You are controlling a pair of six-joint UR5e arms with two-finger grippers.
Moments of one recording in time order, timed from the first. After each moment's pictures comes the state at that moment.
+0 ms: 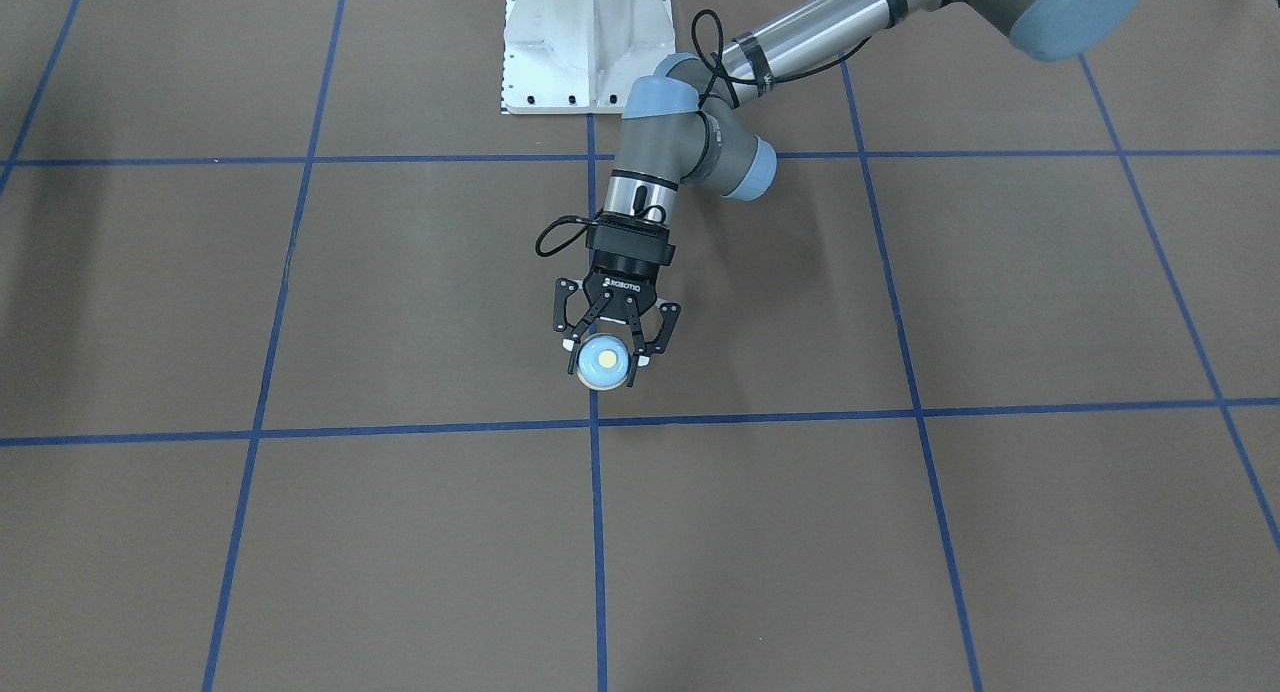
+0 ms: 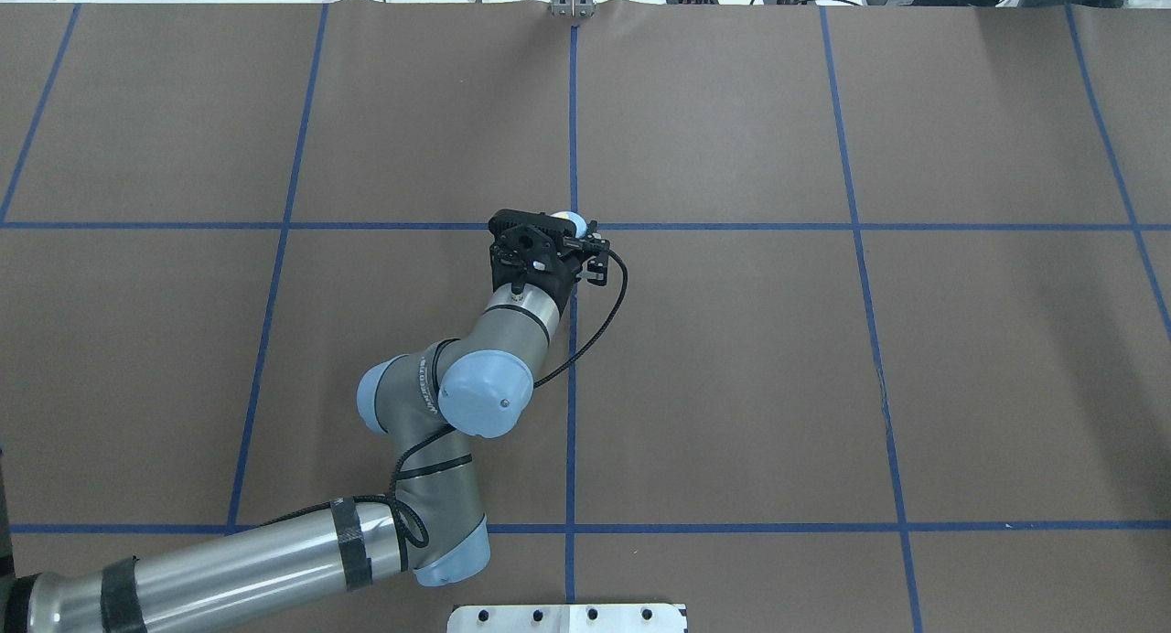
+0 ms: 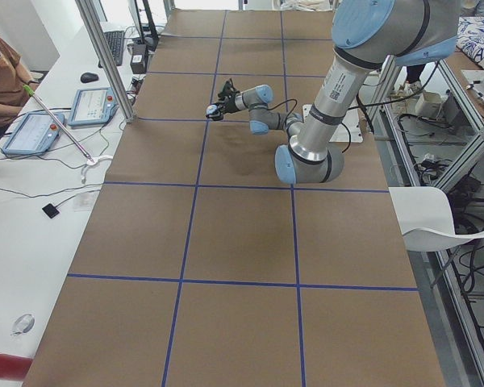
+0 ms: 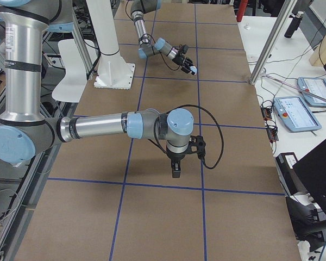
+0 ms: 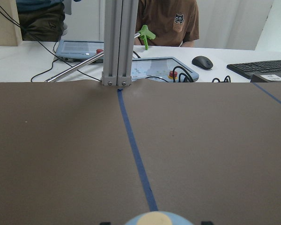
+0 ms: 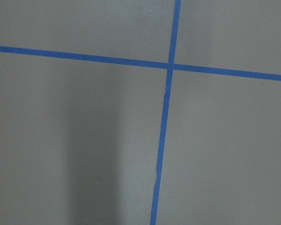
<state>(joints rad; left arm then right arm) -0.33 -2.37 -1.17 -2.52 -0.88 -1.01 1.56 -1.68 1.84 -1.74 2.34 -0.09</state>
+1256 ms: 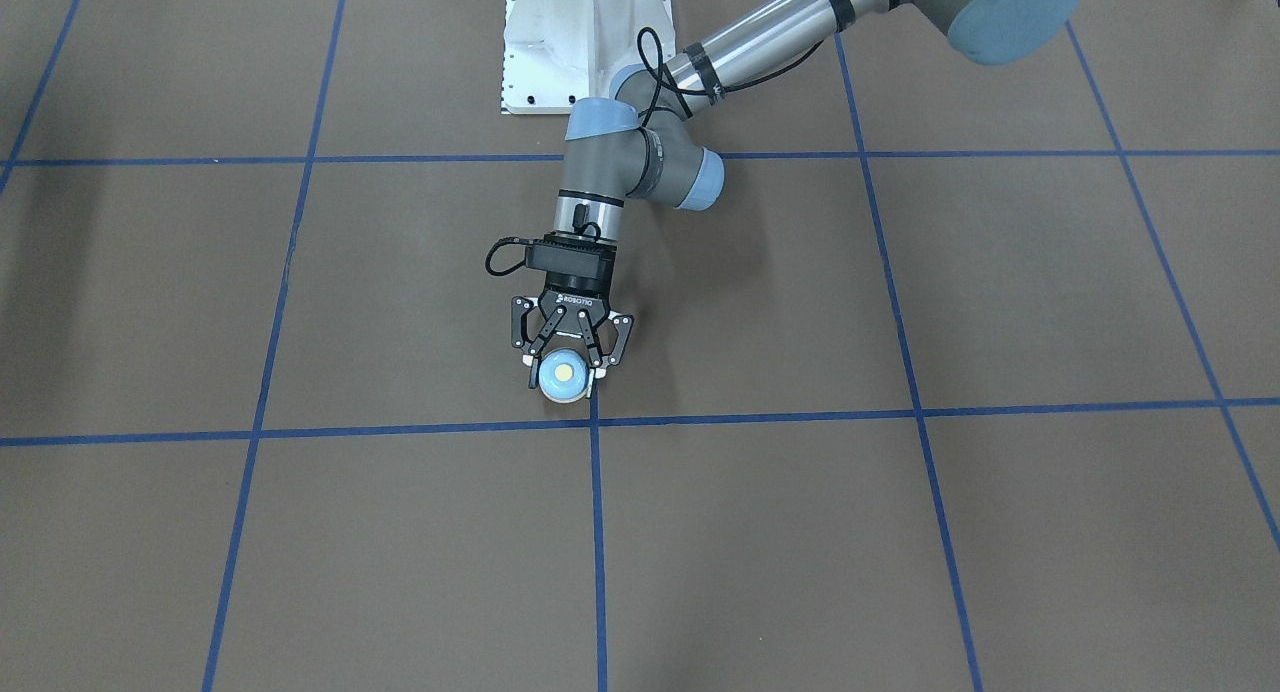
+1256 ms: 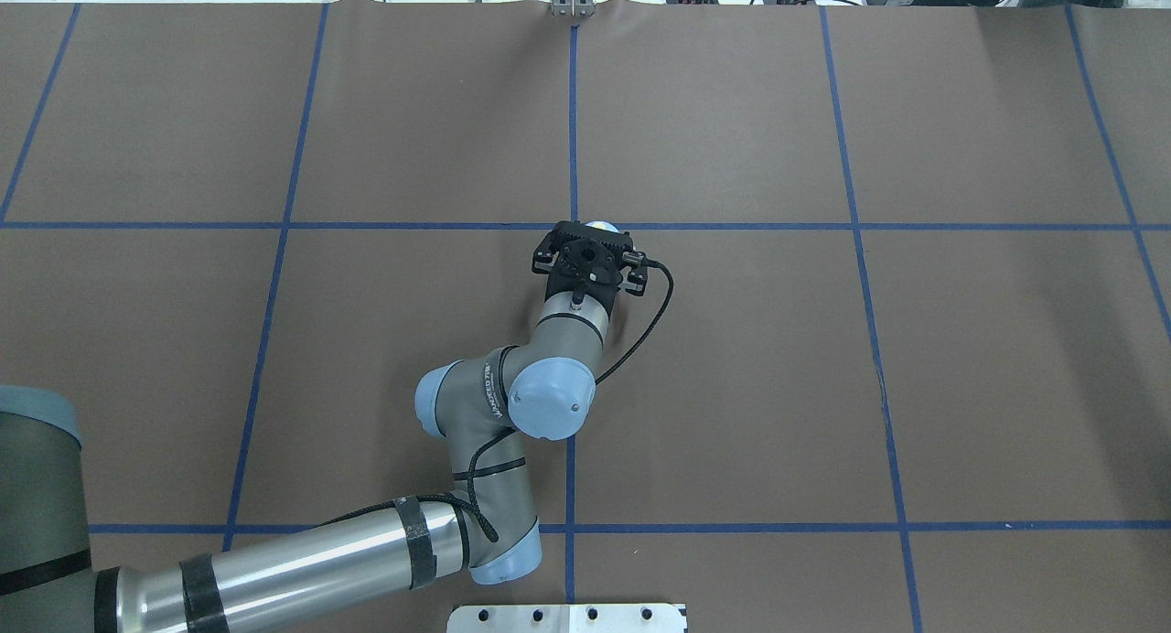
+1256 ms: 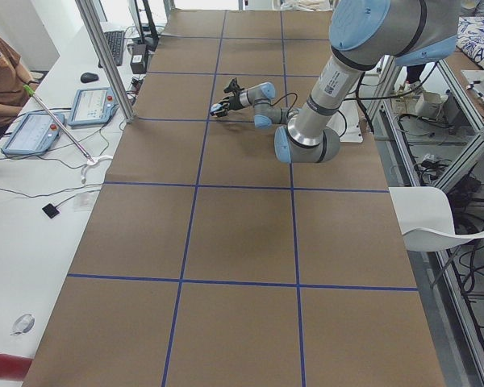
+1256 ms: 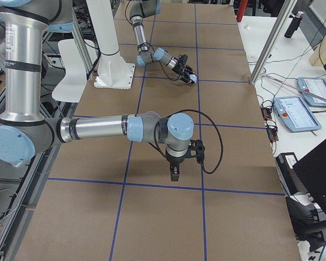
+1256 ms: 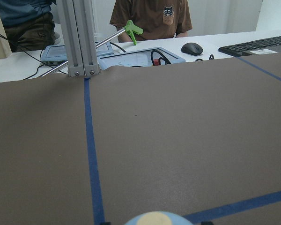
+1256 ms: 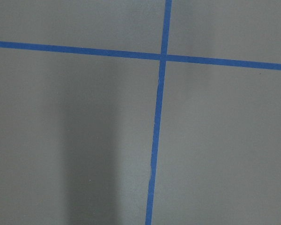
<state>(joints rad) -0.32 -2.50 -0.98 -2.51 -0.85 -0.95 1.56 -1.68 1.81 -1.74 2.34 -0.09</state>
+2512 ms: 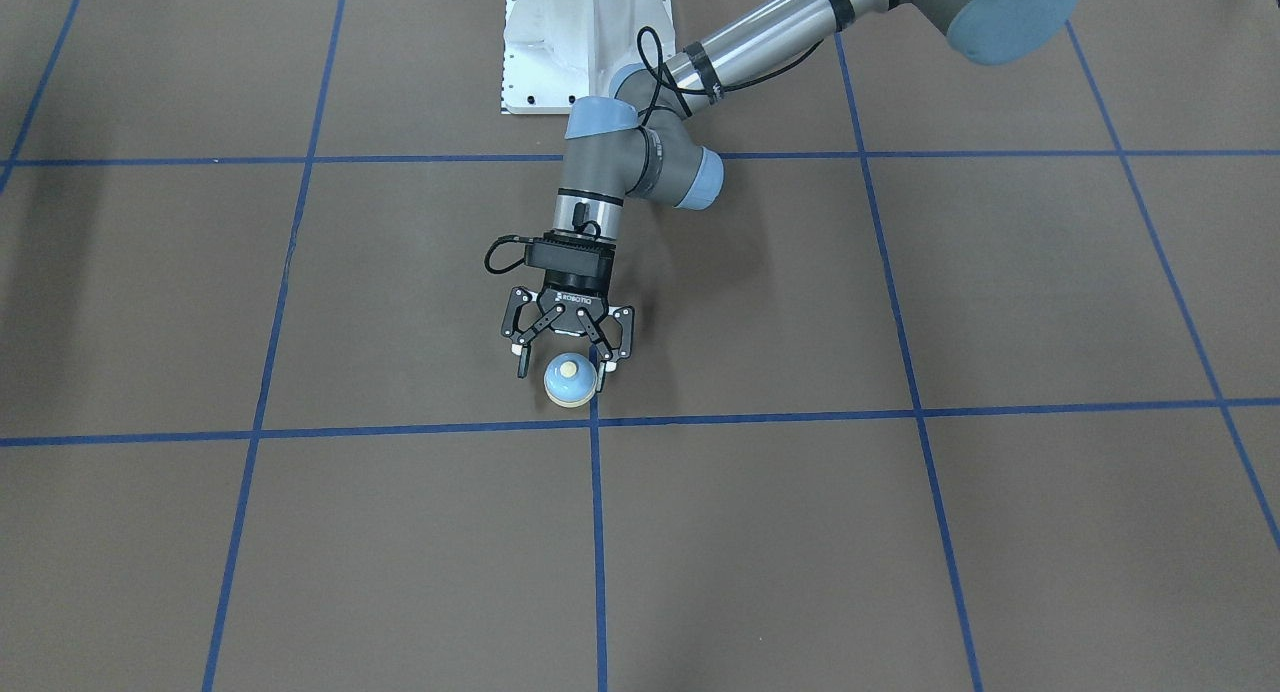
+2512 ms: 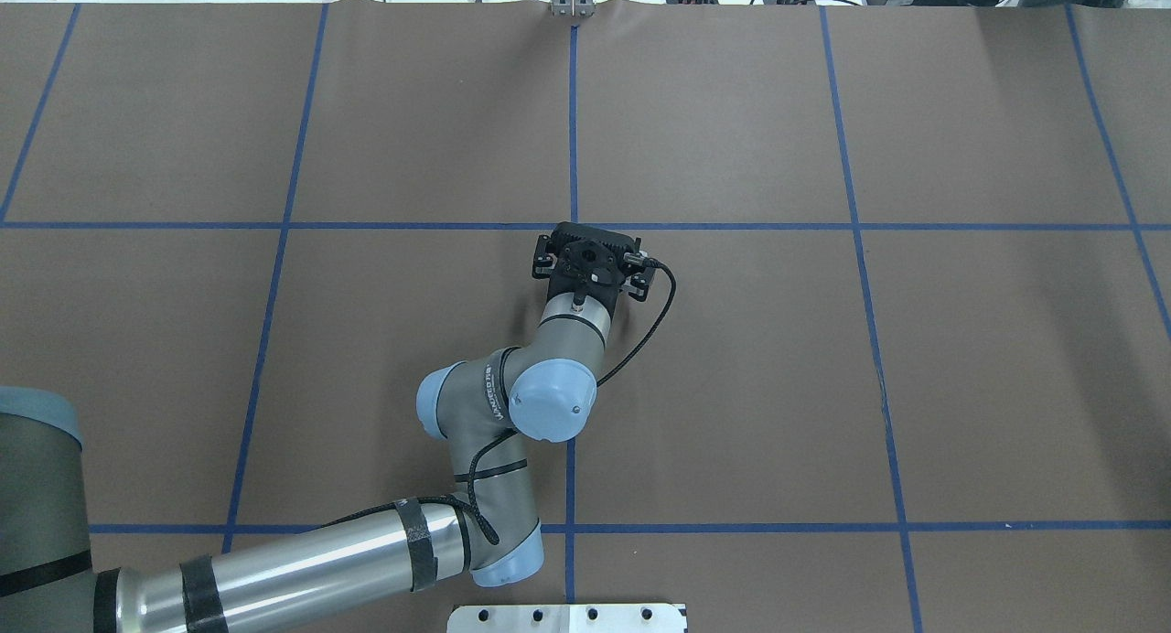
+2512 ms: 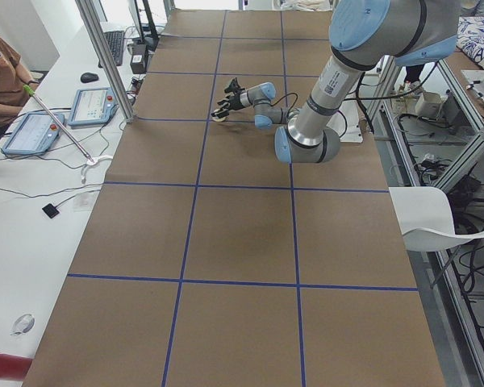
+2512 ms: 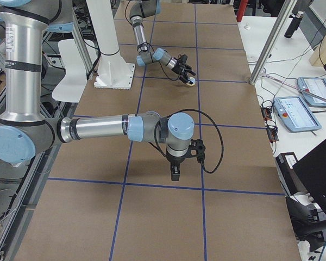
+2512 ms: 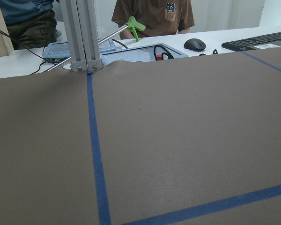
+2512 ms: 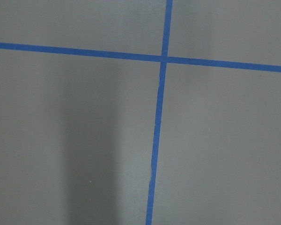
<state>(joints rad) -0.32 -2.50 -1.01 -2.52 -0.86 -0.96 1.56 -1.68 1.81 -1.74 2.34 -0.09</state>
